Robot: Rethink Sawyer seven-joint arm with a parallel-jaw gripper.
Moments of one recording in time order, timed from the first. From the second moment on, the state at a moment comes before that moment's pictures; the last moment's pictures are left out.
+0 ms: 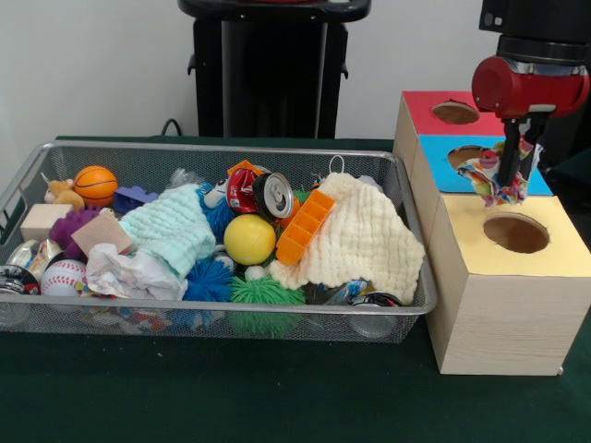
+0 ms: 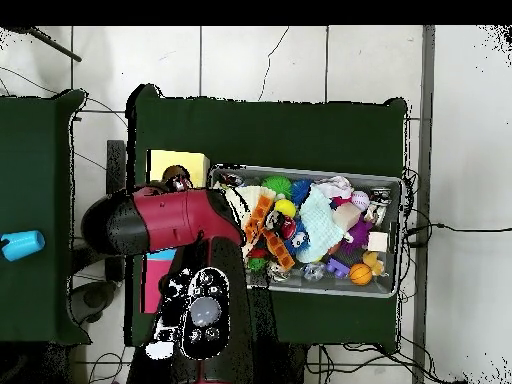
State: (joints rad) arm 0.12 -0.66 -0.06 1.51 -0.08 0.48 1.52
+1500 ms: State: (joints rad) arm 0.20 -0.58 -0.14 1.45 0.00 0.48 1.52
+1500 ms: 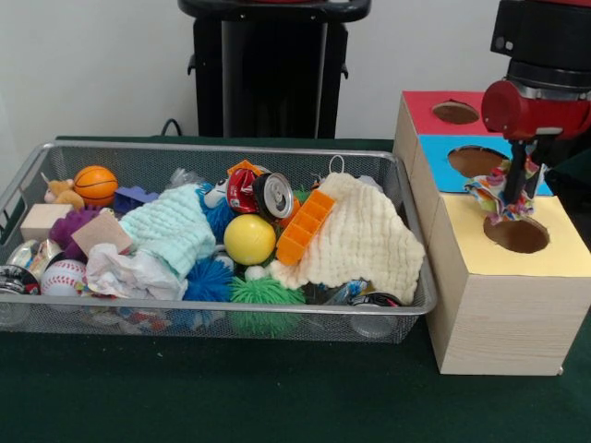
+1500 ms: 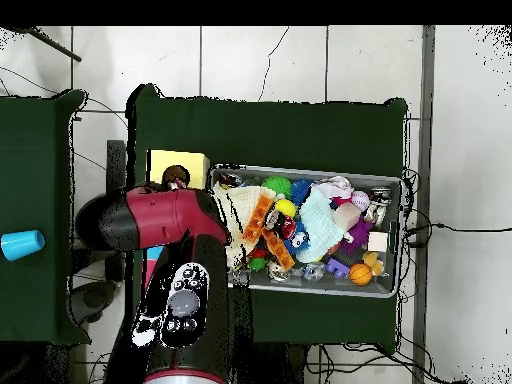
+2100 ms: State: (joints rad) arm 0.28 -0.54 -0.20 1.36 0.06 0.48 1.54
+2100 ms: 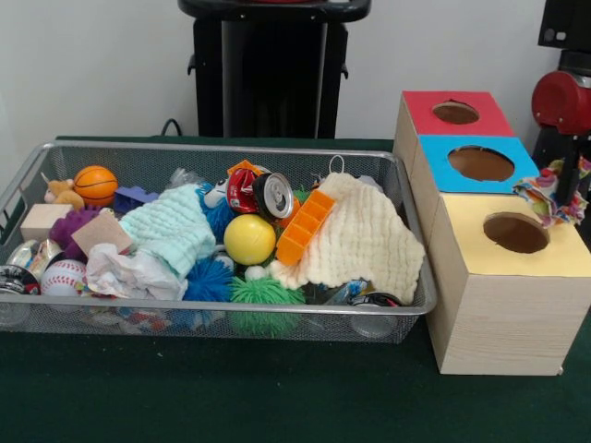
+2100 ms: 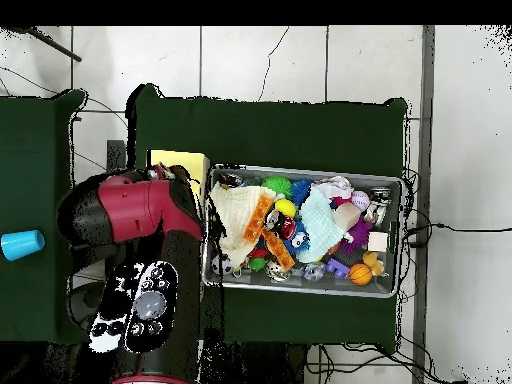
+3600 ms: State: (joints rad) arm 0.24 -0.51 -0.20 1.35 0.08 0.47 1.54
